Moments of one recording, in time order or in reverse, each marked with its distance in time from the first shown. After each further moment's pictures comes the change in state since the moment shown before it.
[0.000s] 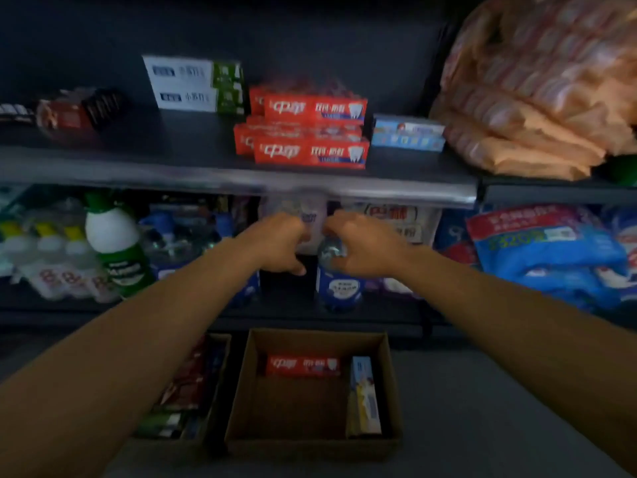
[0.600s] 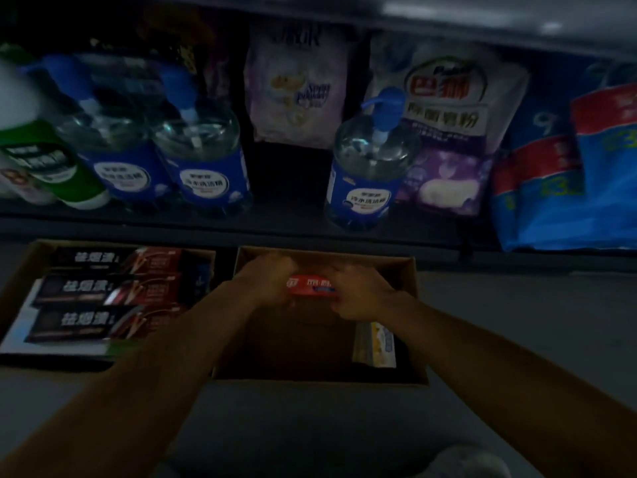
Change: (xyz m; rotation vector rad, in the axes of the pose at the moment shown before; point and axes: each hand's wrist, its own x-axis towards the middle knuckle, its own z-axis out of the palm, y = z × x) left_hand 0.016 -0.047 0.252 -0.220 -0.448 -0.127; right_hand -0.036 -0.001 0.260 0.239 -0.555 0.081
